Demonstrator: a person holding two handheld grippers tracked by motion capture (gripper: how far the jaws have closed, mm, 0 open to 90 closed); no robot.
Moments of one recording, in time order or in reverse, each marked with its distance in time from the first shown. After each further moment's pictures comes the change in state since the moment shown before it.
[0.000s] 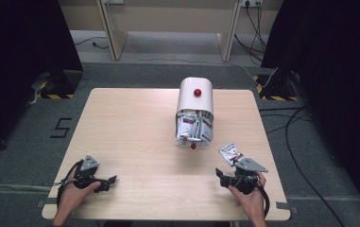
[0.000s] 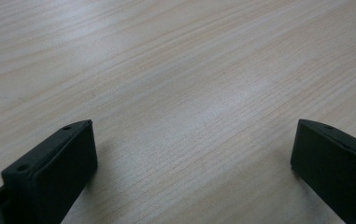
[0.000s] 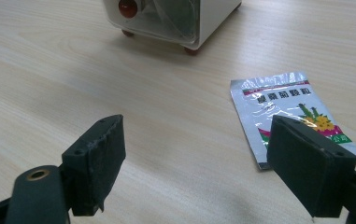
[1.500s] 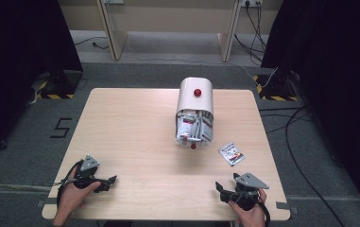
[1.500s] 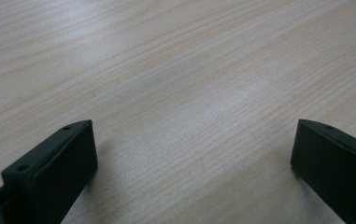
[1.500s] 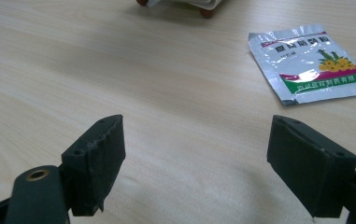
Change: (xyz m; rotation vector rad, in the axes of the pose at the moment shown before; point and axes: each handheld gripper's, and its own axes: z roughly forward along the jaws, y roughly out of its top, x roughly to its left) left arm 0.000 0.000 0.000 0.000 0.000 0.000; right arm 0.017 -0.037 -0.017 0.012 0.005 0.024
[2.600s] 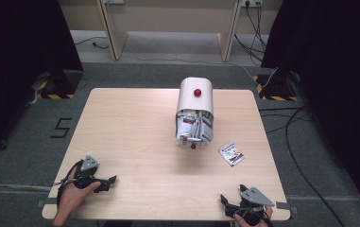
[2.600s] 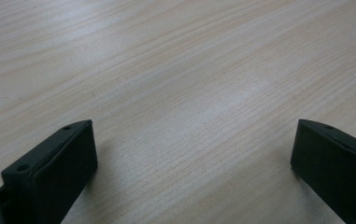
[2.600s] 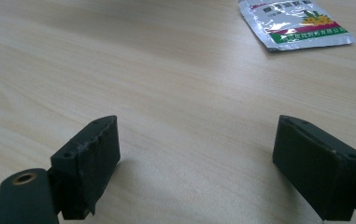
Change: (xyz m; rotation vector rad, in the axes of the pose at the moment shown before) left arm 0.000 0.000 0.000 0.000 0.000 0.000; right arm 0.002 -0.038 -0.021 -0.006 -0.042 -0.049
